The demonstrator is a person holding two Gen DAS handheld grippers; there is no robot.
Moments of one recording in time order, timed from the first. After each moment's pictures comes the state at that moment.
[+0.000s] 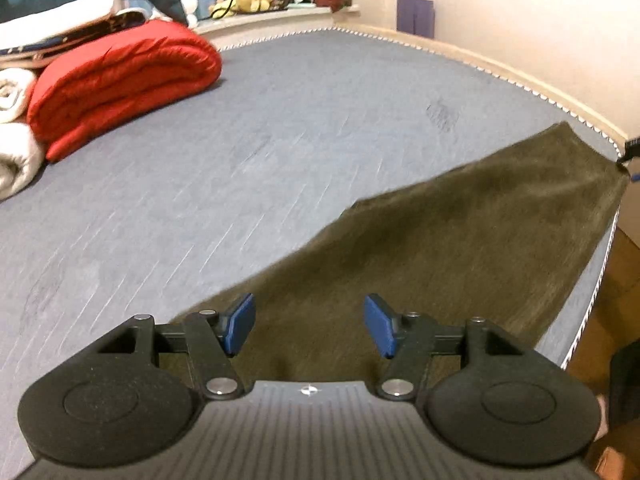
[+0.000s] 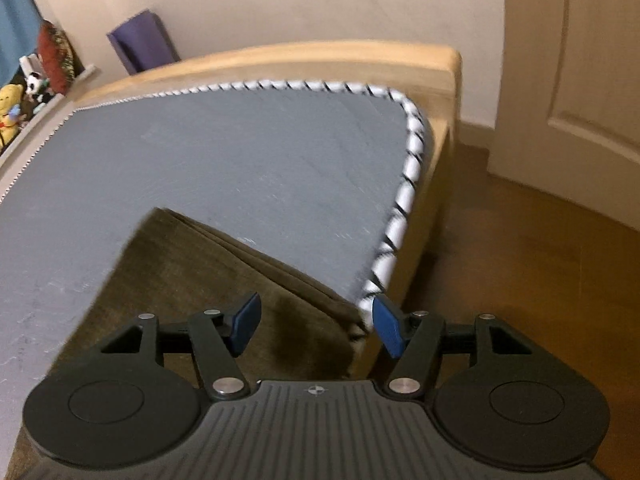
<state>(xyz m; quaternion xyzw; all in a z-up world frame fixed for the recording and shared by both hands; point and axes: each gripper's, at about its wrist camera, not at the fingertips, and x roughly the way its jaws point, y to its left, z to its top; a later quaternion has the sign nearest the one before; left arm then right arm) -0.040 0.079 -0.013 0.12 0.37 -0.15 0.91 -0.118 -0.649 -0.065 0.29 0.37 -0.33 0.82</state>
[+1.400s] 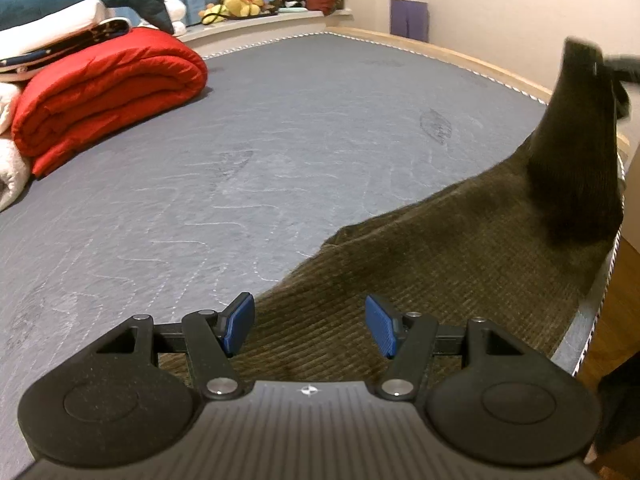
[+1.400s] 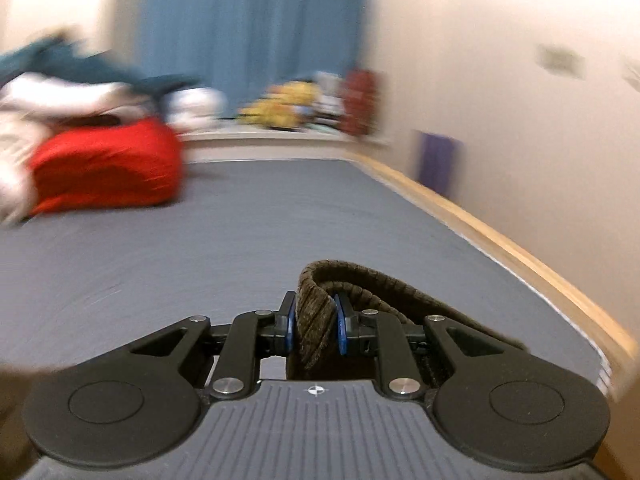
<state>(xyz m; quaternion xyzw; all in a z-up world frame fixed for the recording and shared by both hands) -0.005 0.048 -0.022 0.11 0.37 -0.15 0.91 -0.099 -0.249 0.076 -0.07 0.23 0.01 0.97</state>
